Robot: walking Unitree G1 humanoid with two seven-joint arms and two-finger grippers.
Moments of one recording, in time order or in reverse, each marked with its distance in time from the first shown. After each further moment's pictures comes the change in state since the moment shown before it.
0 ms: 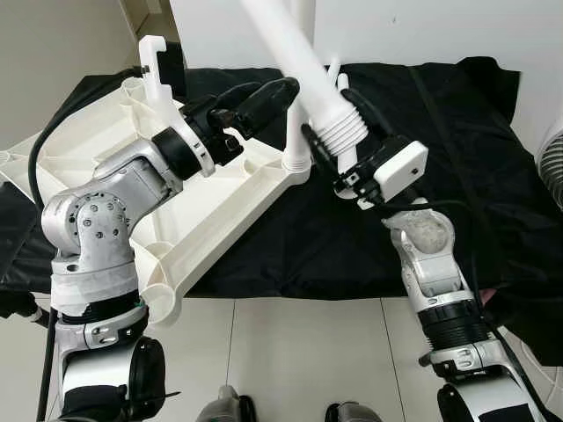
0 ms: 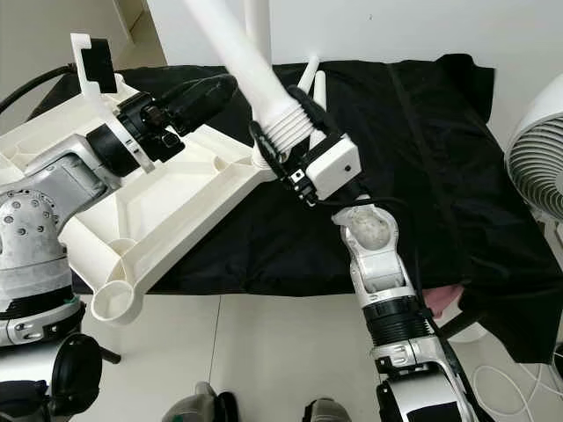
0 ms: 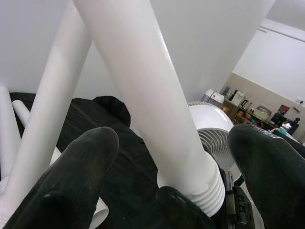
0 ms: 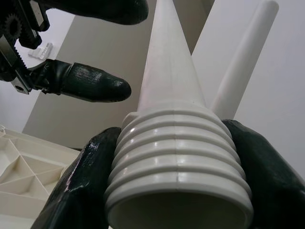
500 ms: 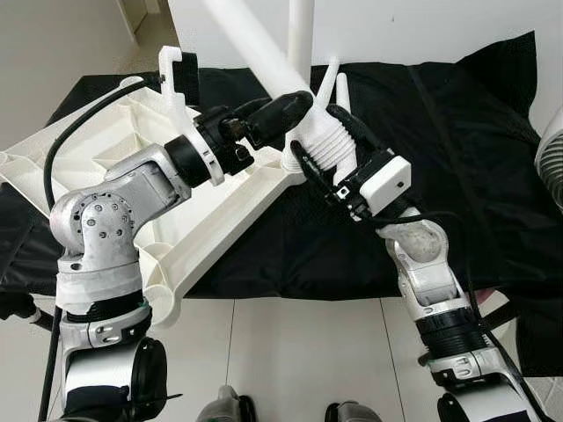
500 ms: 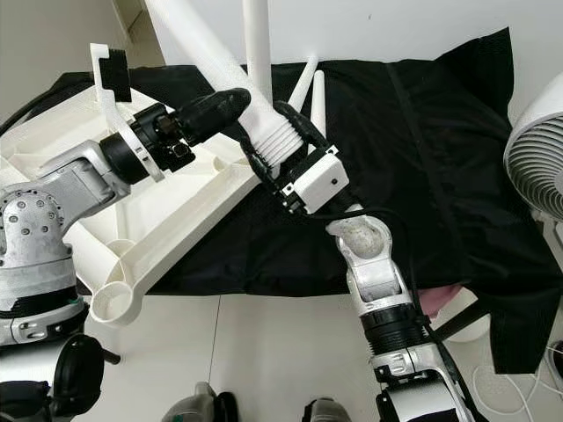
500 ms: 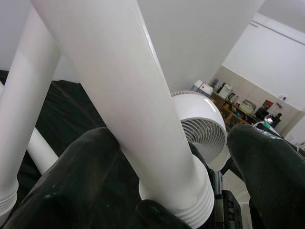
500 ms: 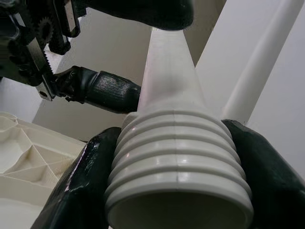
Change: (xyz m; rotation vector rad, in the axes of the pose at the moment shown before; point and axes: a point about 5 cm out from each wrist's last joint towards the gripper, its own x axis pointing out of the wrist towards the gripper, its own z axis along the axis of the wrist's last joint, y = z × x) left arm 0.004 0.000 -0.010 -0.075 0.057 -0.032; right arm -0.003 0.013 0.001 -0.013 0.011 0.046
